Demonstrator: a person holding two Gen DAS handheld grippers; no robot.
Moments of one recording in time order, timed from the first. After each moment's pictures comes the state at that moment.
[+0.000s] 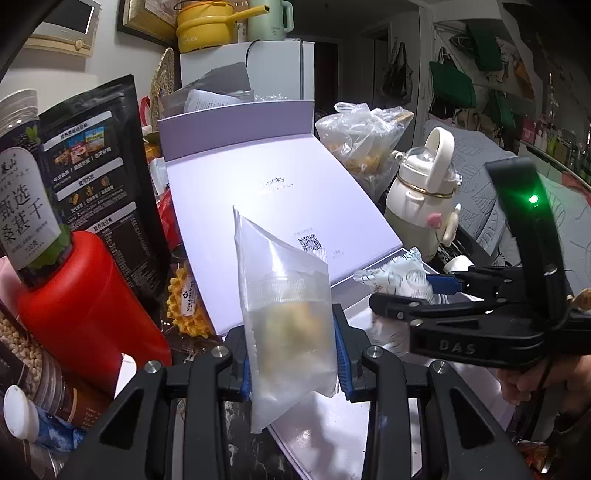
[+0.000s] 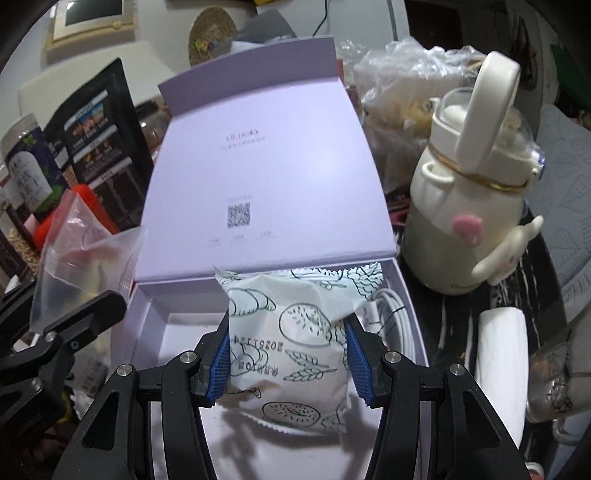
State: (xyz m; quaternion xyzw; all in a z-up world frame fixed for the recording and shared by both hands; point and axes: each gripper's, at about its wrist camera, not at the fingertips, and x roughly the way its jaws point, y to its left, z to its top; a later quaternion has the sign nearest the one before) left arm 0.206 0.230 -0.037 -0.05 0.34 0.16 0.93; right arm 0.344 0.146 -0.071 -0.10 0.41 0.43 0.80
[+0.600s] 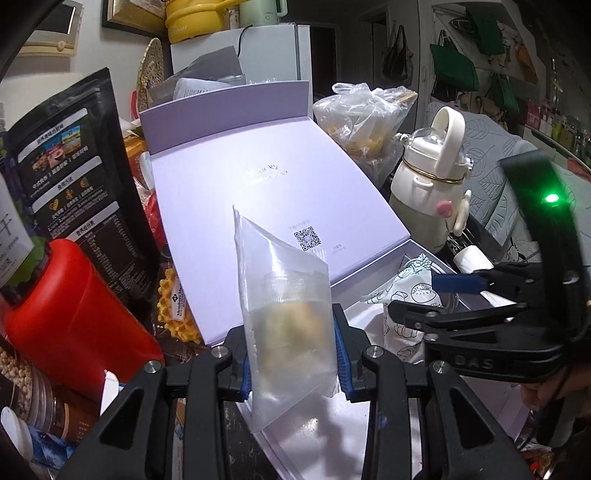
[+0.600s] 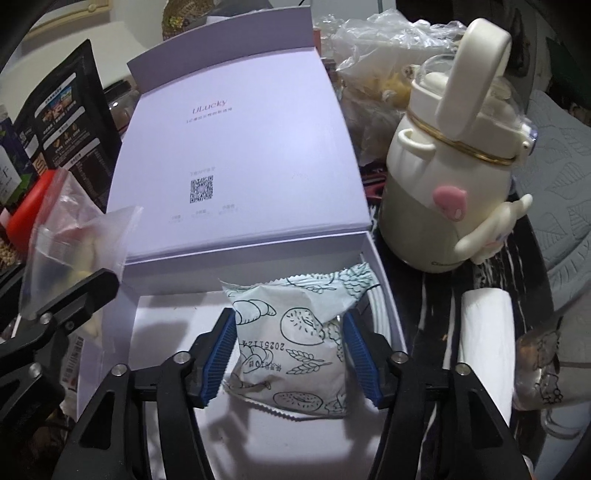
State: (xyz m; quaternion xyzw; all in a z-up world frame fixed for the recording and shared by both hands) left arm 0.233 0.230 -0.046 -0.04 0.37 0.16 0.92; right arm 0.356 0.145 -0.081 -0.13 0.45 0.38 0.80
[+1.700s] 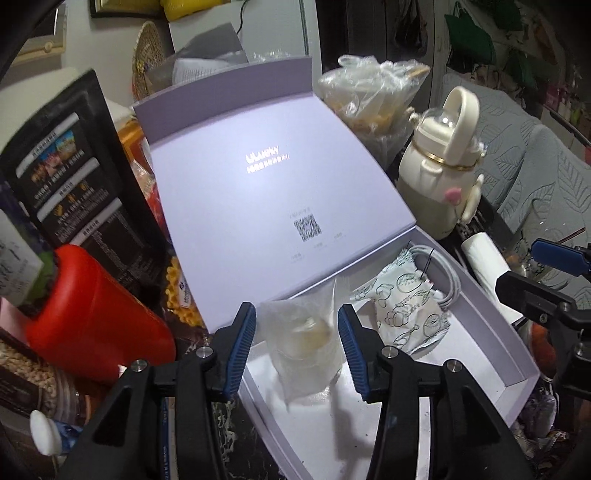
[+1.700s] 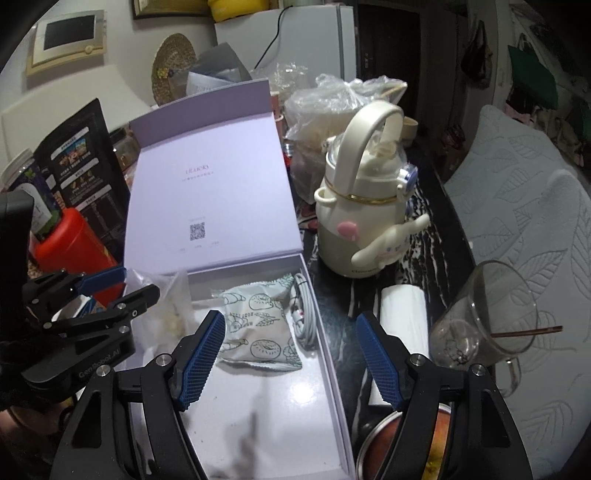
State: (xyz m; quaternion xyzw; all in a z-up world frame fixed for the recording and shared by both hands) left arm 0.248 0.219 -0.027 -0.04 0.43 0.19 0.88; right arm 0.331 0.081 -0.016 -0.11 0.41 0.34 0.84
